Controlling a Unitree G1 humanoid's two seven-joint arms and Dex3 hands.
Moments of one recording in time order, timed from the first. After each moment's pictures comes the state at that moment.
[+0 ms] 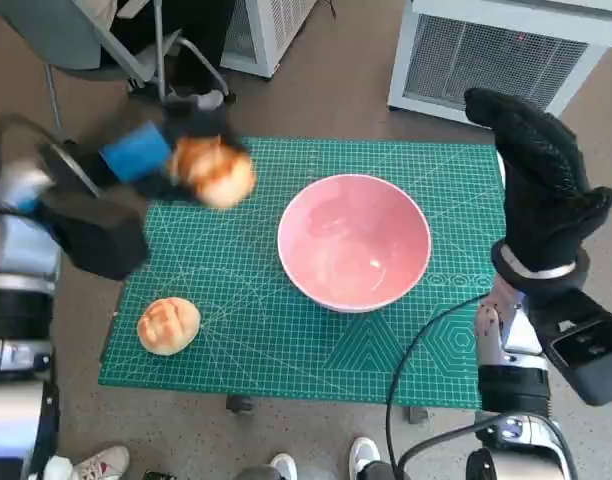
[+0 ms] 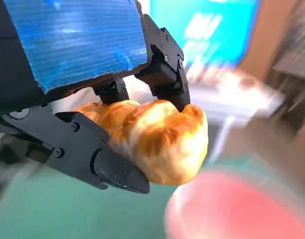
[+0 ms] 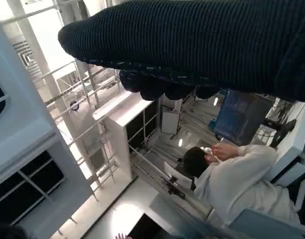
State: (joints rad) left arm -0.98 0.66 -0.13 0.59 0.22 -0.64 -0.51; right arm -0.70 -0.16 -0.18 0.49 0.35 -0.92 0.46
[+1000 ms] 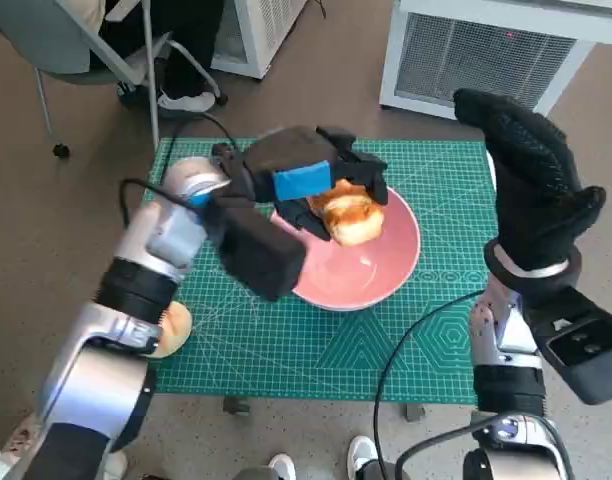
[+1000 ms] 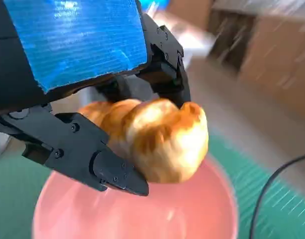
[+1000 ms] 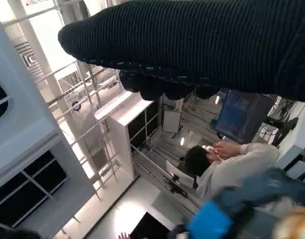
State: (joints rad) left arm -1.11 0.36 -0.39 0.77 0.44 -0.40 -0.64; right arm -0.70 -0.15 -0.16 0.48 0.37 -0.90 0.48
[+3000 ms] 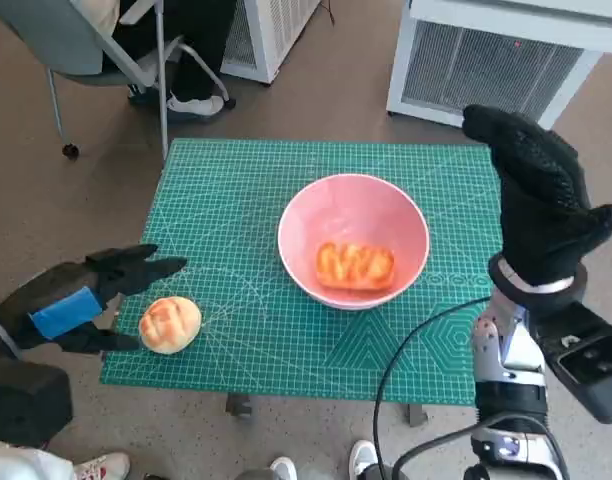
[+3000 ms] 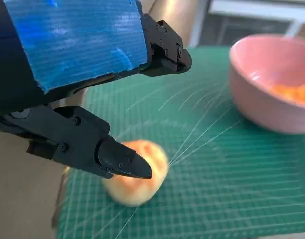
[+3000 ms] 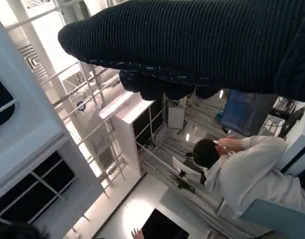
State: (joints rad) left arm -0.04 0.94 0.20 -0.06 0.15 -0.31 -0.72; right arm -0.63 -0.14 -0.16 0.39 0.39 -0.84 0.49
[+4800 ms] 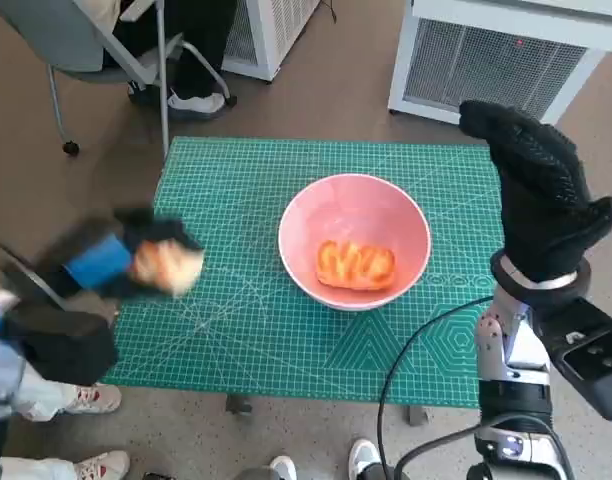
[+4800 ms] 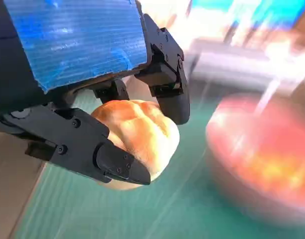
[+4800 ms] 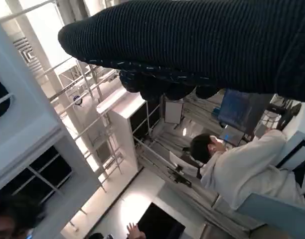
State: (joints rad) left arm -0.44 0.81 0.06 0.03 0.18 -0.35 -0.52; right arm -0.64 -0.15 -0.16 0.36 0.39 -0.81 0.49
